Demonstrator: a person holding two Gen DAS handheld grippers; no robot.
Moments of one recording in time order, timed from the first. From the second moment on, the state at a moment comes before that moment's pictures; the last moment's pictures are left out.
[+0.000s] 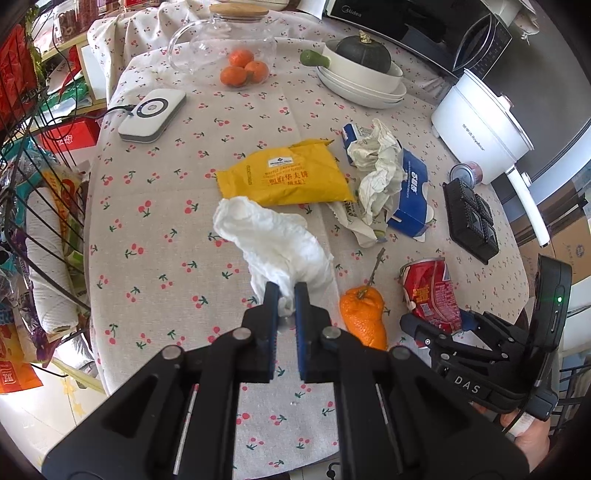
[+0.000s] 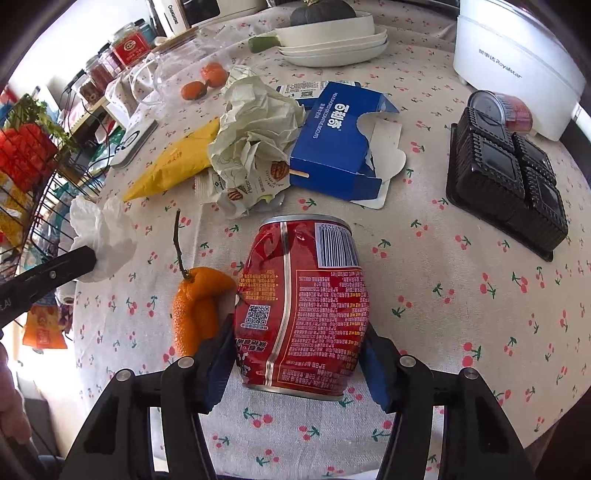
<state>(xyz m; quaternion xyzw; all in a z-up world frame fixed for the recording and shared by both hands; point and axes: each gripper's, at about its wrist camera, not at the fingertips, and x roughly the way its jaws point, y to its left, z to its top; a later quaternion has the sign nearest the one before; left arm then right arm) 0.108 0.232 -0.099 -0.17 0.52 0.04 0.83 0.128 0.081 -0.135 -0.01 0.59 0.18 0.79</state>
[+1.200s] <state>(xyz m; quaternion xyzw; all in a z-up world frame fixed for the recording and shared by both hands) 0.154 -0.008 -0.081 -0.05 0.53 -0.14 0.84 0.077 -0.175 -0.065 0.09 0.54 0.05 0.84</state>
